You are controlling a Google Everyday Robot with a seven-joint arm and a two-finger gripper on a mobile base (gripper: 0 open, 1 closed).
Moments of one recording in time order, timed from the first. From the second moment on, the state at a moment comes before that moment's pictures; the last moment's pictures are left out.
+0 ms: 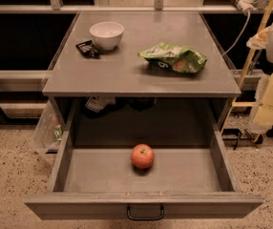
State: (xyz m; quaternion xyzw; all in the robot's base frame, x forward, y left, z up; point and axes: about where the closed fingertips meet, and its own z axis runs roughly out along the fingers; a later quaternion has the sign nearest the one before) arm 0.438 -0.217 0.976 -0.60 0.78 -0.03 0.16
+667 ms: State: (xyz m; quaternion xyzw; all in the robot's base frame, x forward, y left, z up) arm 0.445 -0.209 0.962 -0.59 0.79 -0.01 0.18
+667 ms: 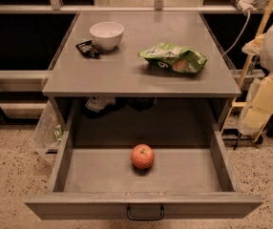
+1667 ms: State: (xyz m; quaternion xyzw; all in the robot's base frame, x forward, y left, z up) arm 0.464 -0.110 0.838 -0.49 0.81 0.15 0.29
